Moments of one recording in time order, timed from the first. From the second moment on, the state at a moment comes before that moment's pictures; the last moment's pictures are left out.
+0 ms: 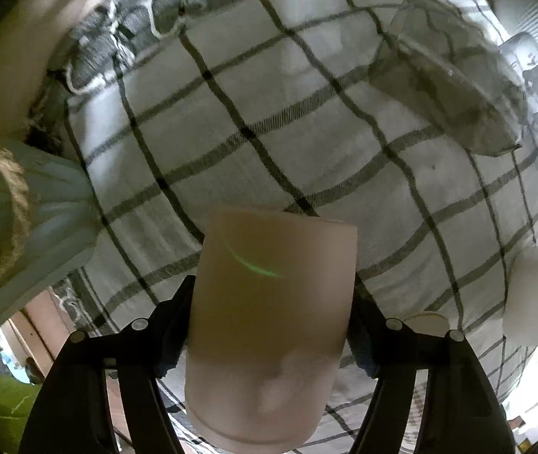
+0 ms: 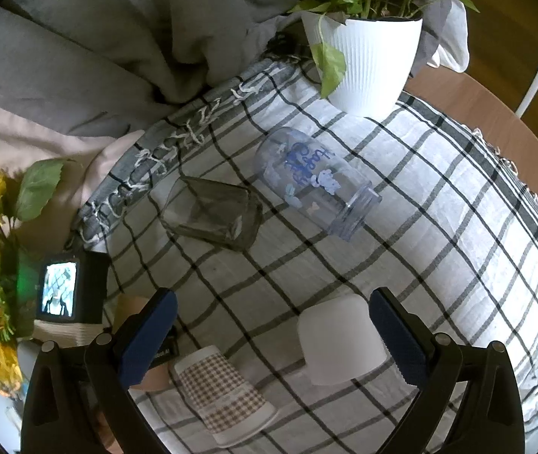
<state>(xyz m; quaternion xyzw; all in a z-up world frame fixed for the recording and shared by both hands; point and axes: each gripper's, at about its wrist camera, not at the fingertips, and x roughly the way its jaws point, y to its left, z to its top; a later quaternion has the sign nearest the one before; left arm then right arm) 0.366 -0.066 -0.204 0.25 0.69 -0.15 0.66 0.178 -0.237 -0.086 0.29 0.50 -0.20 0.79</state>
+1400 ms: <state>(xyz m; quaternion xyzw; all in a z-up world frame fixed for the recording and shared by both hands) 0.092 -0.103 -0.130 -0.04 0.64 -0.09 0.76 0.046 -0.302 -0.095 0.15 0.56 -0.11 0.81</state>
